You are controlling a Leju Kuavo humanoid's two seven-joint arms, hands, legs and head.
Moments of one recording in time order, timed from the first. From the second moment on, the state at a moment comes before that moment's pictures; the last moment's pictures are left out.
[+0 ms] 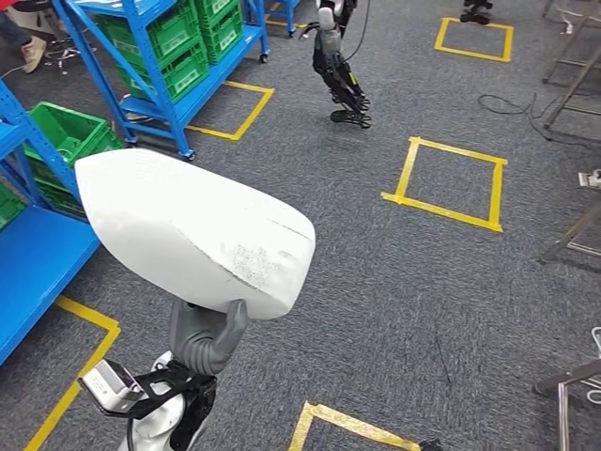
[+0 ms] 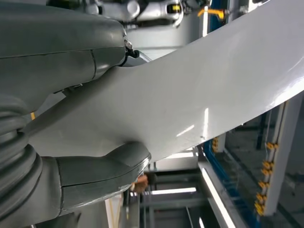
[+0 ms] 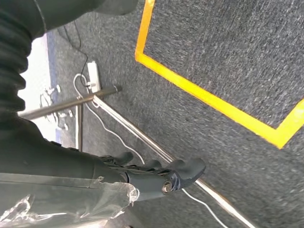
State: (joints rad) left arm 0.07 -0.22 -0.44 -1.72 0.10 -0.22 -0.68; right arm -0.10 0.18 -1.01 -0.21 1.41 -0.37 0.10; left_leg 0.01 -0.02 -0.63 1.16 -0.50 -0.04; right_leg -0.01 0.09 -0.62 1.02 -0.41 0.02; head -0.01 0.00
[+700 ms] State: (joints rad) left arm 0.07 -0.22 -0.46 -1.73 0.07 -0.18 -0.68; right arm -0.10 0.18 -1.01 -0.21 1.41 -0.37 0.11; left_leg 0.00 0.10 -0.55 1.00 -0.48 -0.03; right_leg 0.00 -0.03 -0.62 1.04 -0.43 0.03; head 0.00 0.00
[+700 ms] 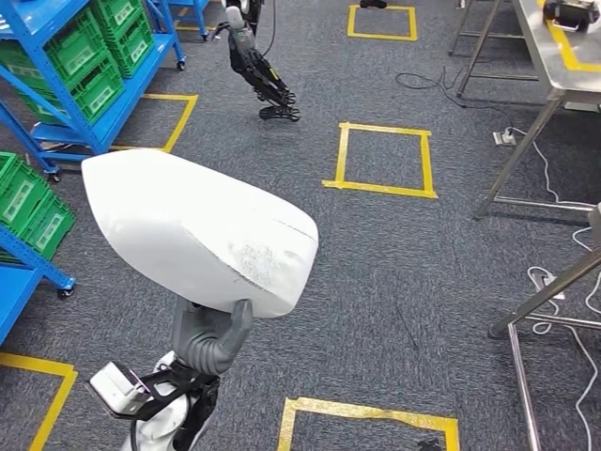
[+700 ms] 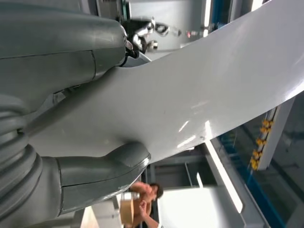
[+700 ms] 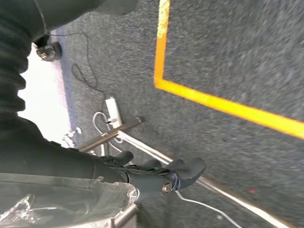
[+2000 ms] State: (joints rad) left arm 0.06 -0.20 -0.46 -1.73 0.08 -0.18 -0.68; right arm -0.10 0.18 -1.02 -0.21 1.41 -0.36 0.13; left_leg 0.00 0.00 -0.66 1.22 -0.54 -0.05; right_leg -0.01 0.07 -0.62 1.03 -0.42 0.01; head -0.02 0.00
